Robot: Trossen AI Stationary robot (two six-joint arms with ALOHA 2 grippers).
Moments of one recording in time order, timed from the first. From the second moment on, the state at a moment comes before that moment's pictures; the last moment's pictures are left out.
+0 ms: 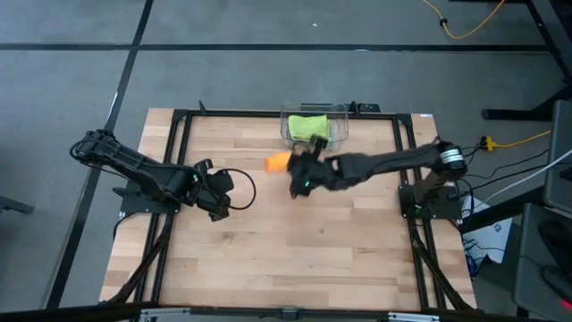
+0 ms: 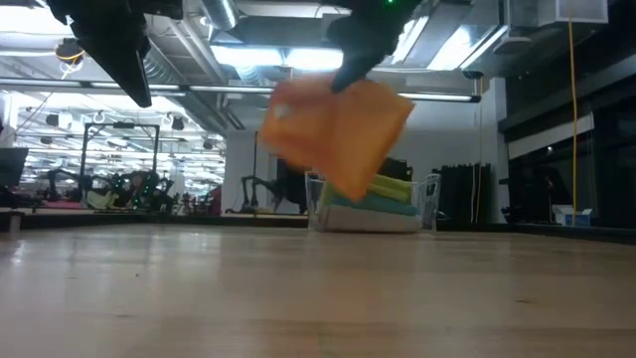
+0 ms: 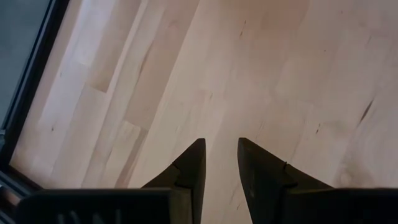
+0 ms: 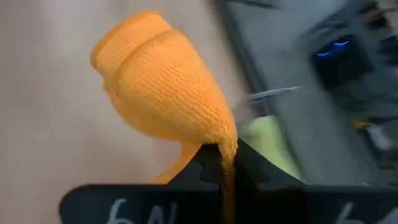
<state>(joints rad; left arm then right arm) -0.36 1.23 1.02 -1.16 -0.49 -0.68 0.10 1.77 1.49 -0.65 0.71 0.05</state>
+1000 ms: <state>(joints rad) -0.36 1.23 1.02 -1.14 -0.59 -0.65 -0.40 1.76 1.36 -0.50 0.31 -0.27</state>
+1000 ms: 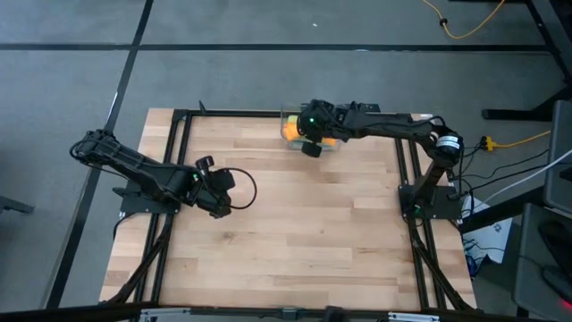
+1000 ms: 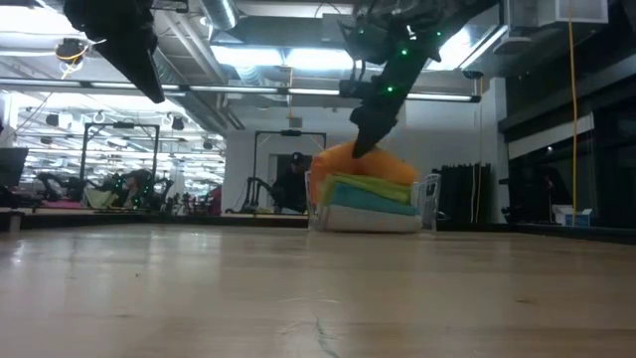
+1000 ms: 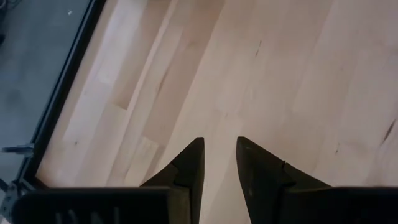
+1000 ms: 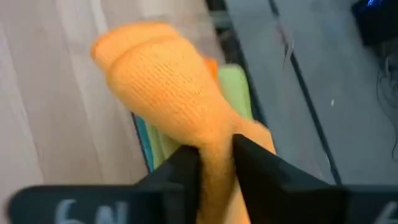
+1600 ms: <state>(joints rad) -0.36 1.23 1.02 -1.08 -0.59 -0.65 -0.32 1.74 1.64 -0.94 0.18 -0.11</state>
